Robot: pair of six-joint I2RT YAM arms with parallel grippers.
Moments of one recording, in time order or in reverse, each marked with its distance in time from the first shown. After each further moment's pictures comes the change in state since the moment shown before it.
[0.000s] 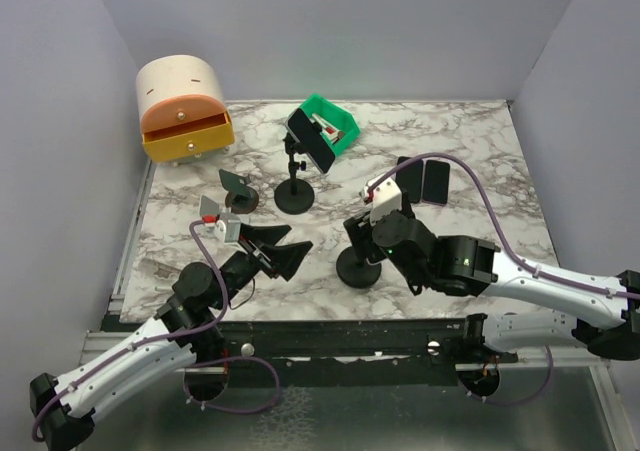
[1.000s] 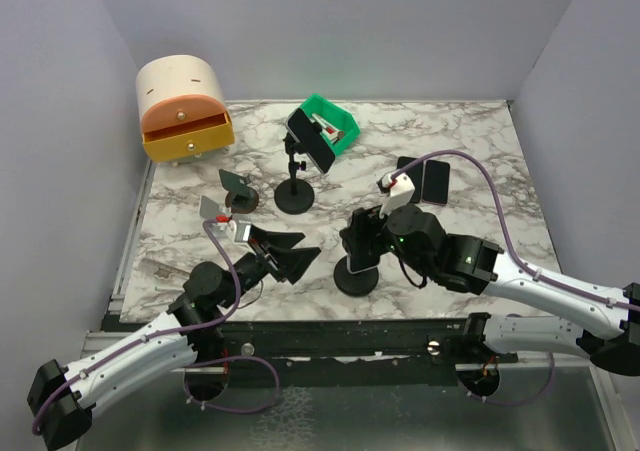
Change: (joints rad) left arm 0.000 0.107 -0.073 0.199 0.087 -0.088; right arm -0.136 -0.061 -0.138 0.163 -0.299 0.259
